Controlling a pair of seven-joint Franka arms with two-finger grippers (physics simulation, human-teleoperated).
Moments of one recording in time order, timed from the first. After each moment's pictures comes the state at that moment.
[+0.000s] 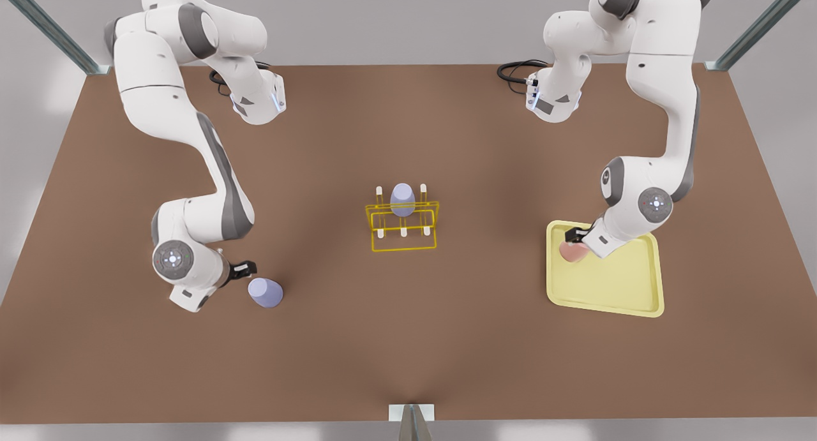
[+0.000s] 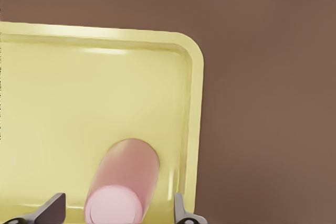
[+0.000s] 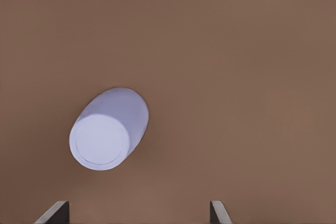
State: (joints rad) left arm -0.09 0.28 0.05 -2.10 -0.03 2.31 0.06; right arm 0.02 0.57 0.16 -1.54 -0.17 1.98 -0.07
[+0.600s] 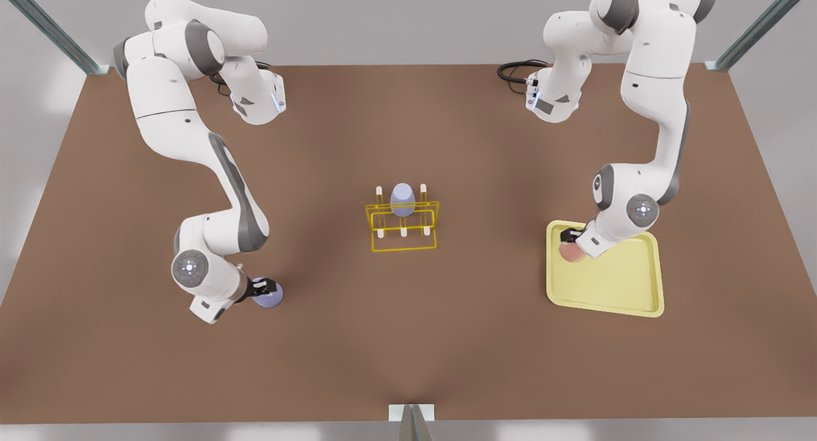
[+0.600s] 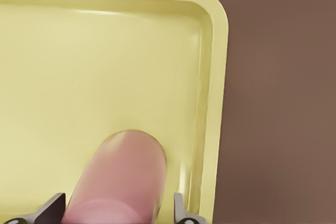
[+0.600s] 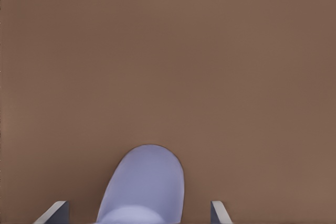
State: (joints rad) left arm -0.08 0.36 0.05 -2.17 -0.03 2.42 0.07; right arm 0.03 0.68 0.17 -1.51 -0.10 2.15 0.00
